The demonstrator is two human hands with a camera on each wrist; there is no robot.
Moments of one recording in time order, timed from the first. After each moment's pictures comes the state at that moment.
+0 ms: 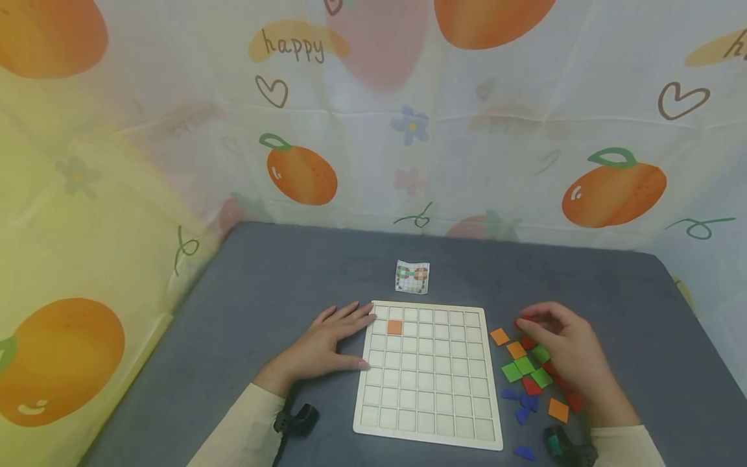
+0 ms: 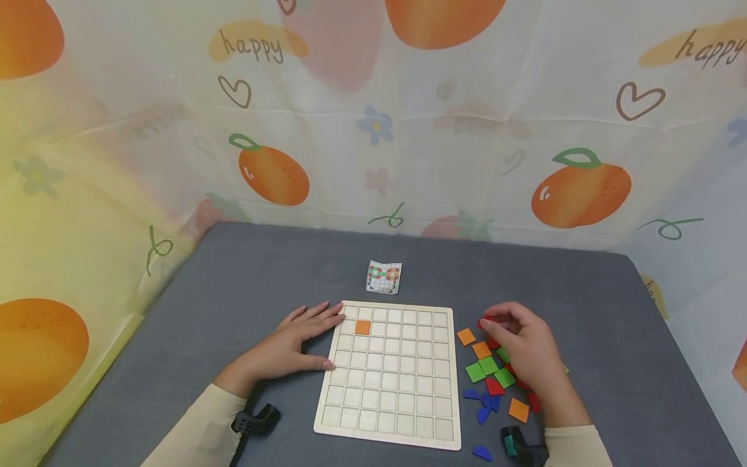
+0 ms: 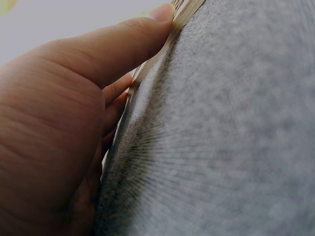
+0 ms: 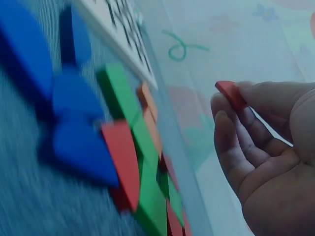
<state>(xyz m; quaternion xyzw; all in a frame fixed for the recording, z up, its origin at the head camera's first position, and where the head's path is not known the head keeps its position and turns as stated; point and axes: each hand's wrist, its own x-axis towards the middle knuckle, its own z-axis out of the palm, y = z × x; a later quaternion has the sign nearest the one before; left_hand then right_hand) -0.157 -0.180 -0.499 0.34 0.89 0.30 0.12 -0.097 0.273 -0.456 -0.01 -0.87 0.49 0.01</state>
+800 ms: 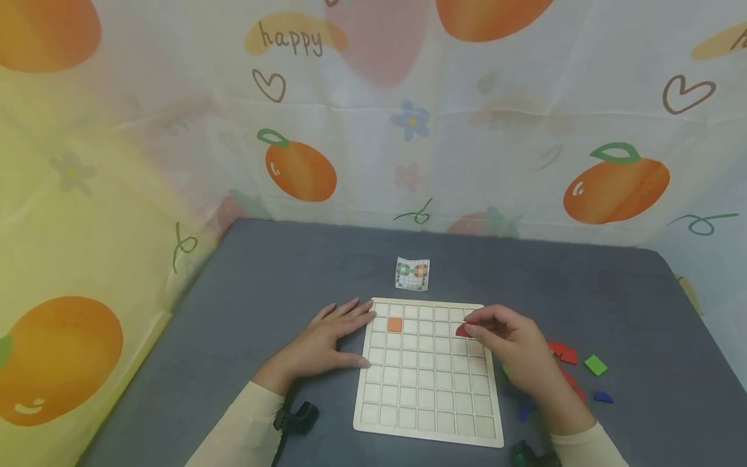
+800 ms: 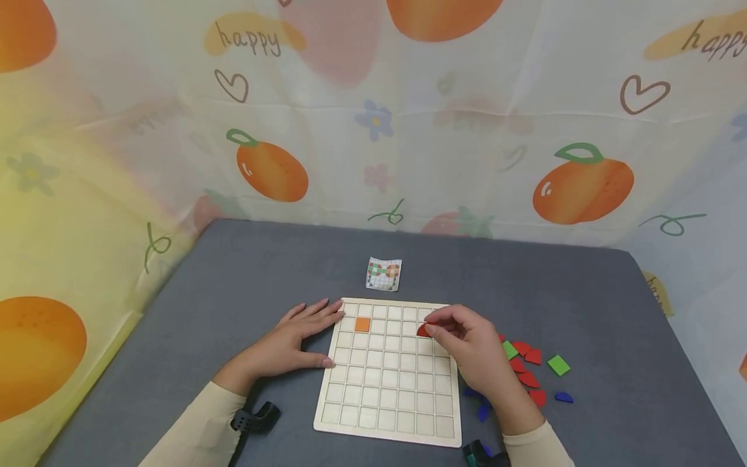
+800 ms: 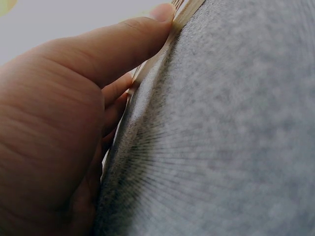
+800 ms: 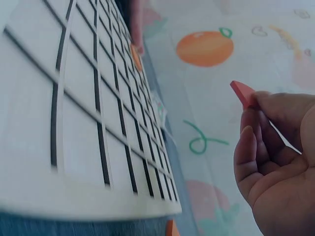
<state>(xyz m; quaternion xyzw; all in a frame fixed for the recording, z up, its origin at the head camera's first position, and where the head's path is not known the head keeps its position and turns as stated) -0.157 -0.181 -0.501 0.34 0.89 0.29 0.12 -0.092 0.198 -0.444 0.12 -0.81 0.57 0.03</state>
